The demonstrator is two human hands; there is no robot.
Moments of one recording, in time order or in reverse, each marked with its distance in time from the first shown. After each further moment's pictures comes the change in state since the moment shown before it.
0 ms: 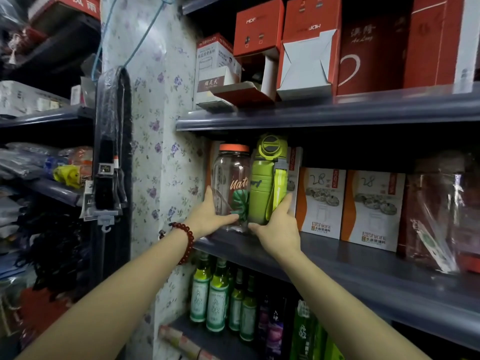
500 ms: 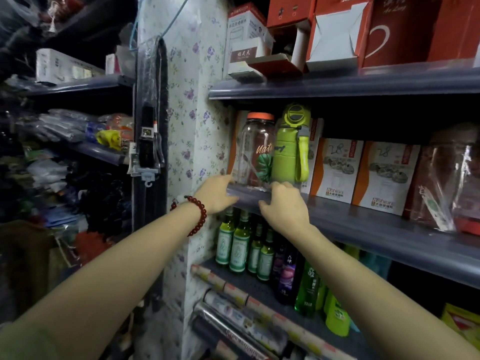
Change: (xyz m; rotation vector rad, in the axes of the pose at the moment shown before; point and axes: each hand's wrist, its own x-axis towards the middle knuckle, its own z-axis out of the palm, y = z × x) left_hand -0.093 0.005 -0.027 0.419 0.037 0.115; right_hand -0.070 -0.024 -0.005 -0.370 -0.103 -0.281
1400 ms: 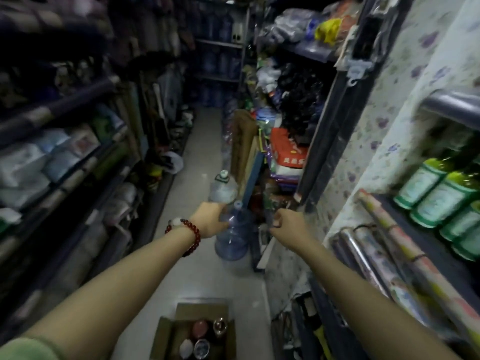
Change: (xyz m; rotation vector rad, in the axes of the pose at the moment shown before) left_hand -0.369 -0.135 0.047 0.164 -0.162 -1.036; right_hand -0.177 -0.116 0.254 0.355 -0.865 -0.577
